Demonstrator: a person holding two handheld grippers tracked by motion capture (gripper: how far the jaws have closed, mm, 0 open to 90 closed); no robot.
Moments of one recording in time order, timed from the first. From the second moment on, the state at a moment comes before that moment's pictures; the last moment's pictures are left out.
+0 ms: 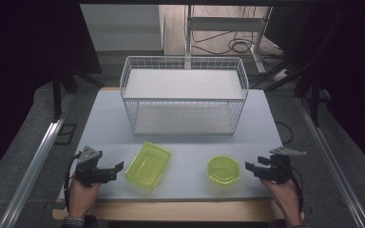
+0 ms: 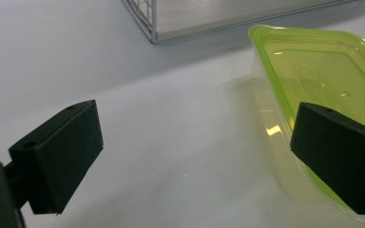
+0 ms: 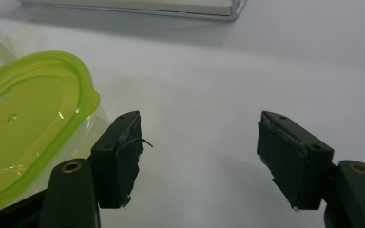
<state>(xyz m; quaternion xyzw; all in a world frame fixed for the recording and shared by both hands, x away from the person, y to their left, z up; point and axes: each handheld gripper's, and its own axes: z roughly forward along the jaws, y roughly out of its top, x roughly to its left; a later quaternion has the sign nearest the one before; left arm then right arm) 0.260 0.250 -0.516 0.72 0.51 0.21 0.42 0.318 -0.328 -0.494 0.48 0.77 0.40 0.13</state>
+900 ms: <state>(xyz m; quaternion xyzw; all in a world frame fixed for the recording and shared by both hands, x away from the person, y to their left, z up) 0.267 0.246 -0.524 0.72 0.51 0.23 0.42 0.305 -0.314 -0.477 0.44 0.78 0.42 0.15</state>
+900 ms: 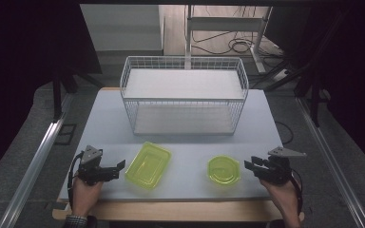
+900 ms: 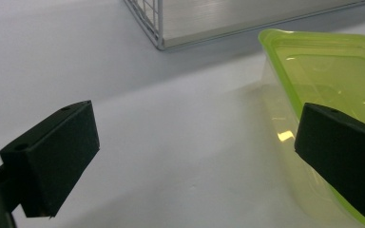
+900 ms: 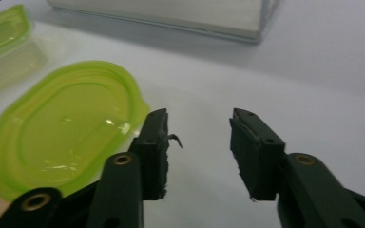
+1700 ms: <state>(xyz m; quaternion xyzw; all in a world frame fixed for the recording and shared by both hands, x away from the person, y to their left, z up) 0.268 0.246 -0.526 0.71 0.51 0.23 0.42 0.282 -0.223 -0.459 0.33 0.84 0.43 0.09</state>
